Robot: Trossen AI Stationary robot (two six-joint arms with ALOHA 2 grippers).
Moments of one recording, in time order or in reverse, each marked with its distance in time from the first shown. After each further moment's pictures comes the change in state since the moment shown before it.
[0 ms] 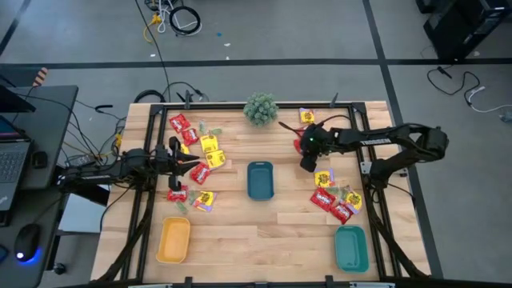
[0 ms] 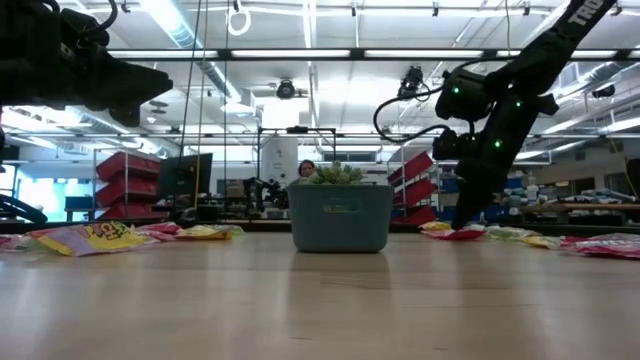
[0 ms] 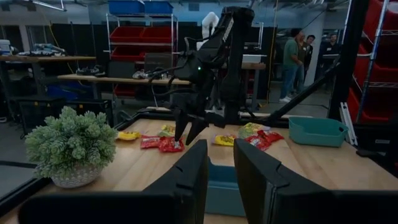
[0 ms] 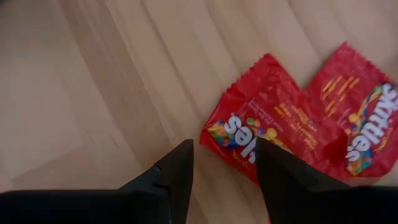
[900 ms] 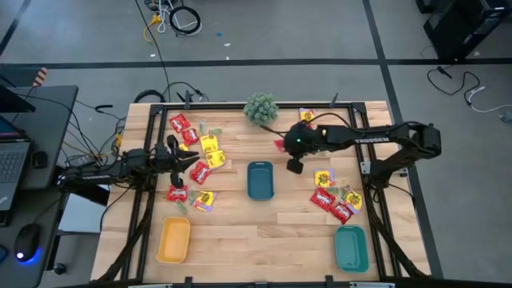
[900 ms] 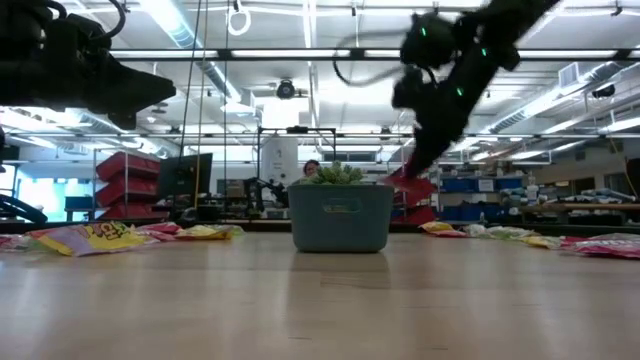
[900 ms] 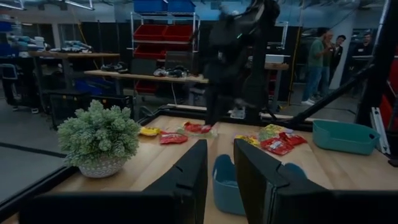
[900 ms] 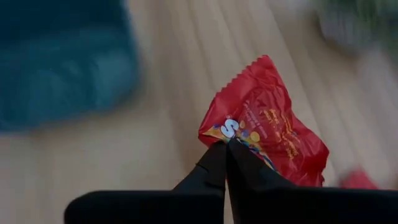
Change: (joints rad) left arm 0.000 0.000 0.000 -0.007 -0.104 -0.011; right arm 0.188 0.056 0.338 -0.164 0.004 -0.022
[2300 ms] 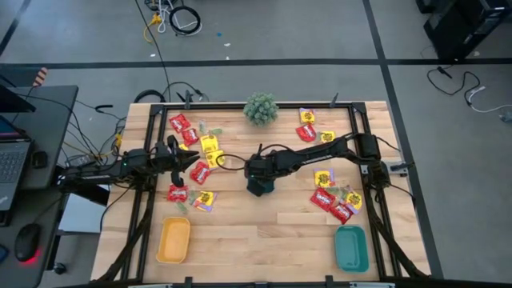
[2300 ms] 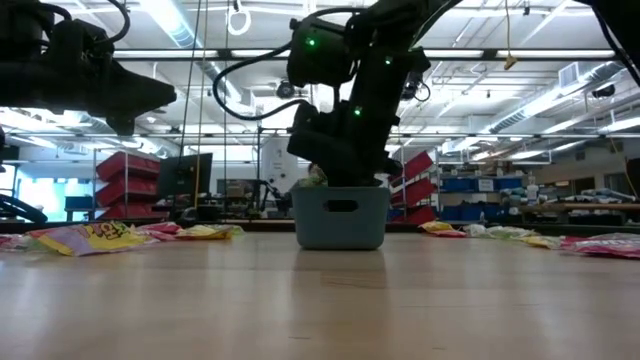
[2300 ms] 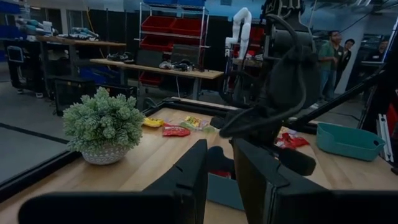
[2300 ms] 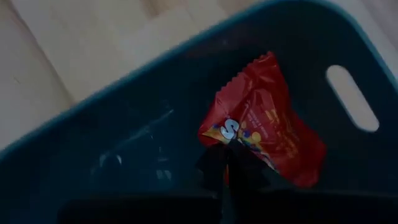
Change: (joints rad) left arm 0.000 0.000 0.000 -0.024 -0.025 -0.063; right arm 0.255 0.603 0.551 -0.232 0.143 0.578
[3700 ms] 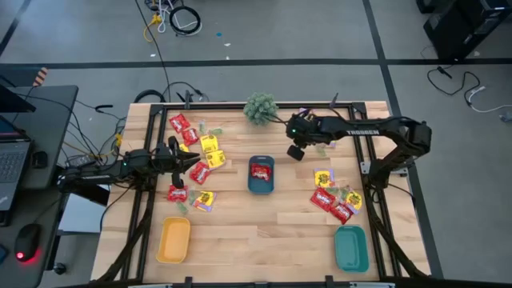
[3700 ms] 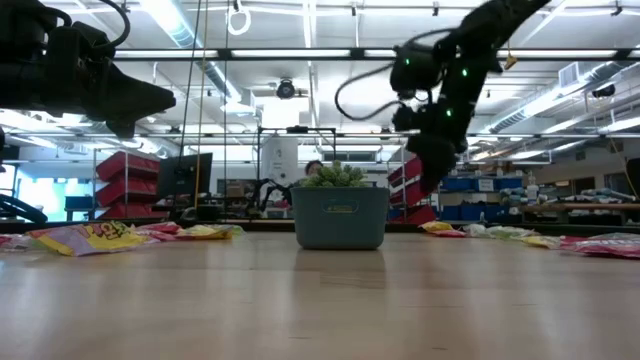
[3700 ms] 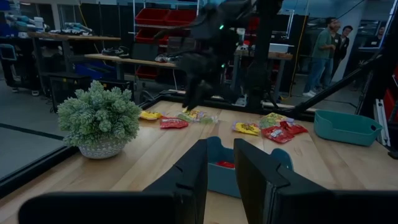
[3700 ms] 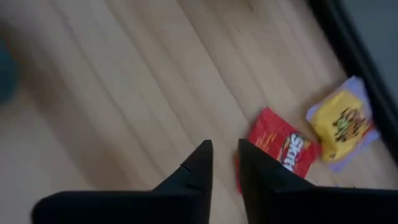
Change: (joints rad) left arm 0.000 0.000 0.000 -0.037 0.022 0.023; right arm -0.397 -0.507 -0.497 0.045 0.060 -0.459
